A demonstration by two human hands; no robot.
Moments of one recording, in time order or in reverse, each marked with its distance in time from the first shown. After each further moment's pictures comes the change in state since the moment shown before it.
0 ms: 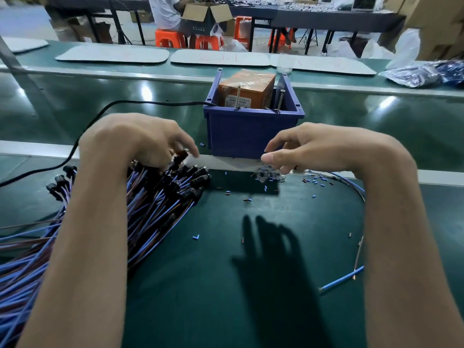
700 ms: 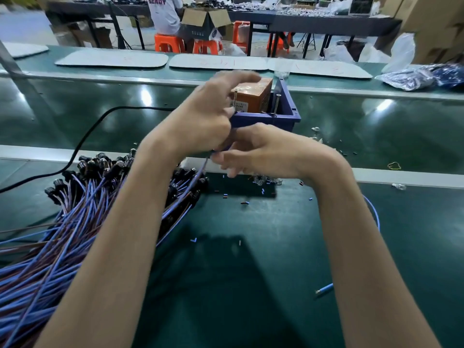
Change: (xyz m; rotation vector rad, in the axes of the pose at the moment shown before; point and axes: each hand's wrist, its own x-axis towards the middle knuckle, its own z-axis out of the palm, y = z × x) left_hand 0.011 0.065 0.000 -0.636 0.500 0.514; right_hand 0.014 -0.035 0.025 0.151 0.010 -0.280
